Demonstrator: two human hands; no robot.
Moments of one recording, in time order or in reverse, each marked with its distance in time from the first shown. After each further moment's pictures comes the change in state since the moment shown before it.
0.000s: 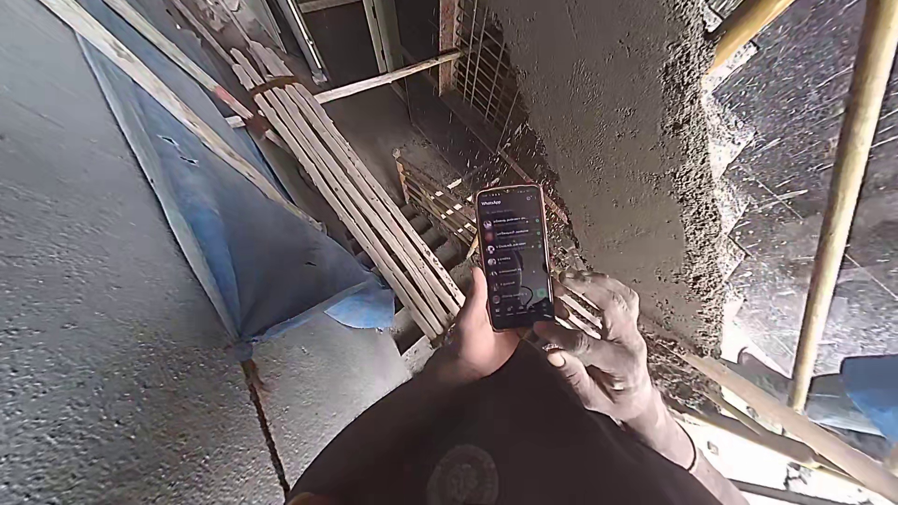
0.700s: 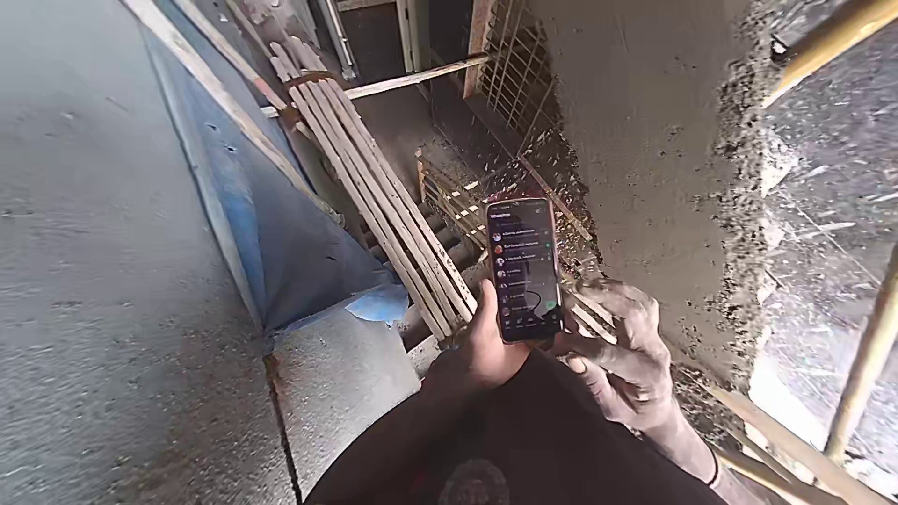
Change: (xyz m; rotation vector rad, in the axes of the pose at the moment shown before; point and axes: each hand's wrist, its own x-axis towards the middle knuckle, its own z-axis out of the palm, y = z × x) left_hand -0.014 0.020 -0.020 -0.031 0.051 0.063; right_hand 0.022 0.005 0.023 0.067 -0.035 -0.038
